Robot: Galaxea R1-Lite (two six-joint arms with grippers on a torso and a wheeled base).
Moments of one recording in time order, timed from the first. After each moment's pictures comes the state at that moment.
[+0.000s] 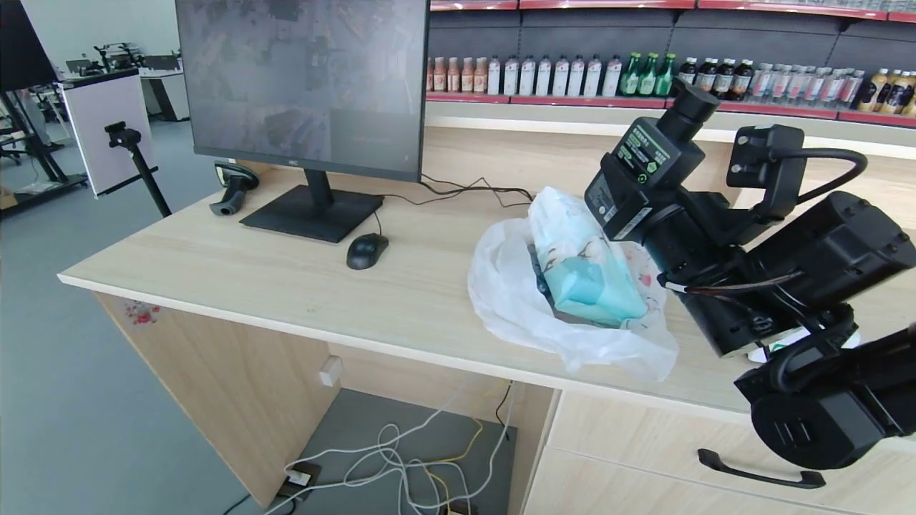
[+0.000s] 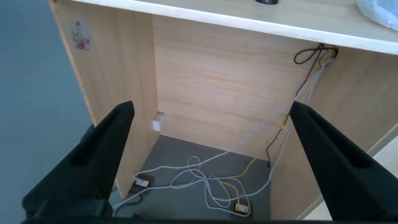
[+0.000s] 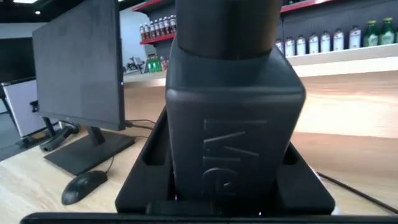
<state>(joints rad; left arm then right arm) 0.00 0.00 0.00 -0.01 0.00 0.00 0.52 1.84 -0.77 -1.57 -0.23 0.02</state>
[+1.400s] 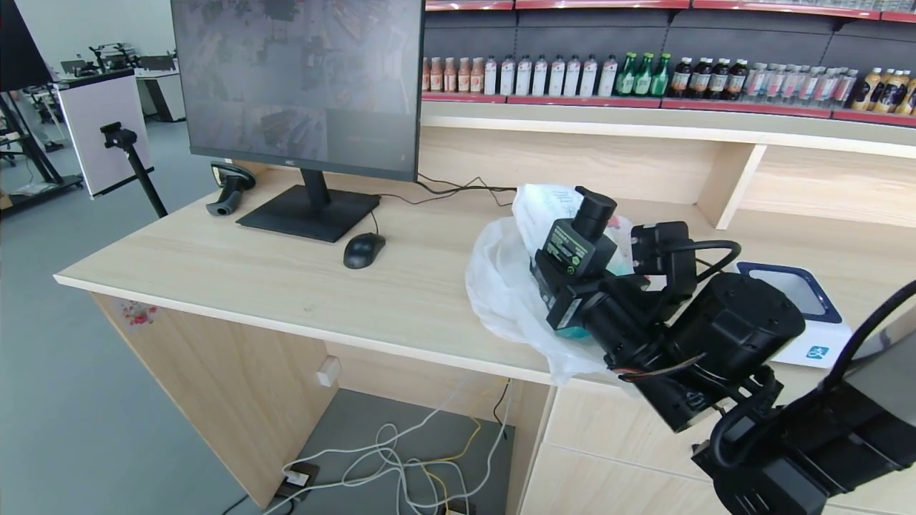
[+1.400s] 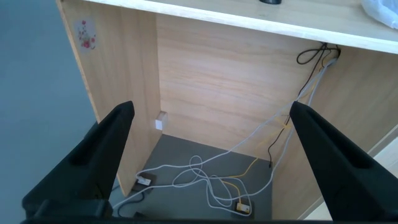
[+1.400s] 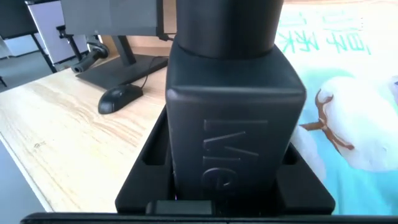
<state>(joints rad) 0.00 0.00 0.00 -0.01 0.00 0.00 0.64 1.96 -0.63 -1.57 -0.23 0.07</state>
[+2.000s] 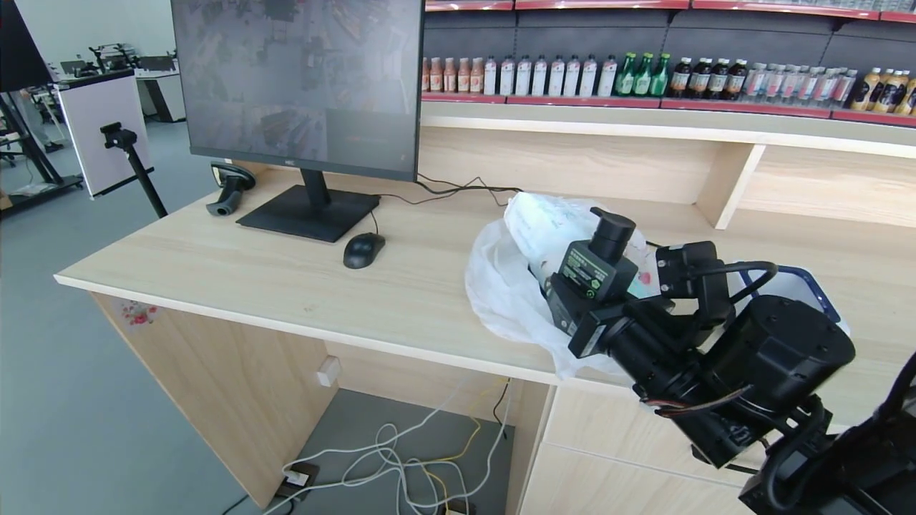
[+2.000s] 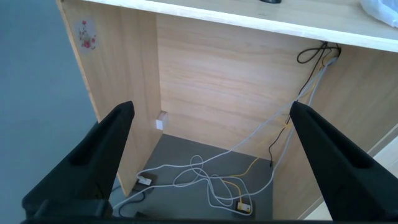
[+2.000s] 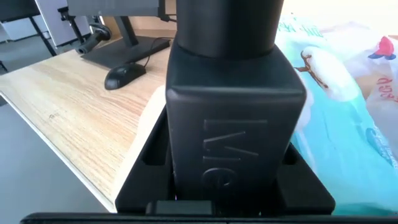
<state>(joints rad) 0.00 0.00 0.00 -0.01 0.00 0.00 0.64 1.89 -0.50 -1.57 -0.23 0.07</state>
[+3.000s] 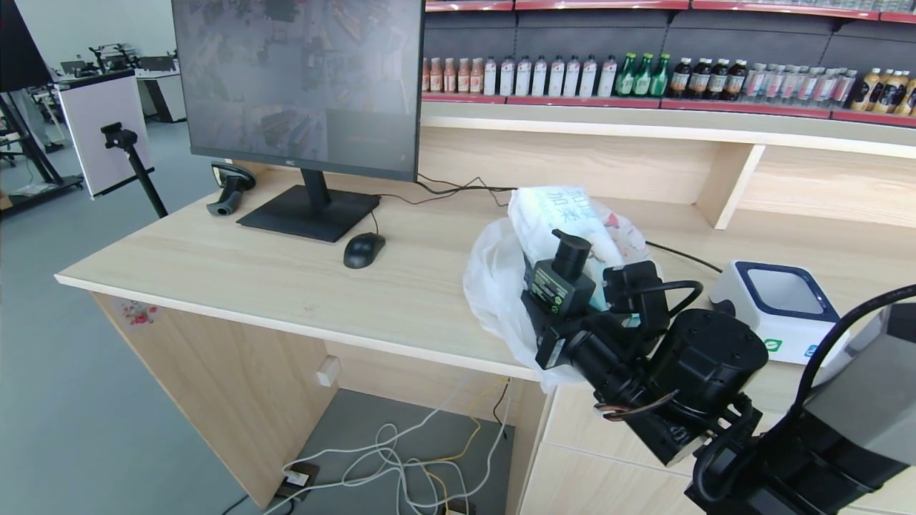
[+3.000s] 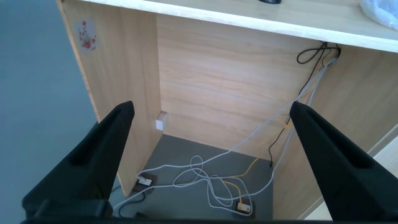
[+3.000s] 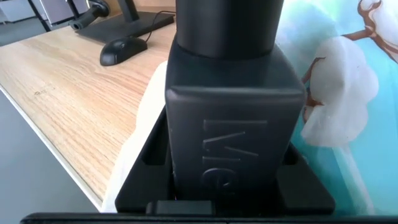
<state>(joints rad) 0.00 0.00 0.00 -0.01 0.00 0.00 0.67 2.03 -0.56 -1.58 -0.23 0.07</state>
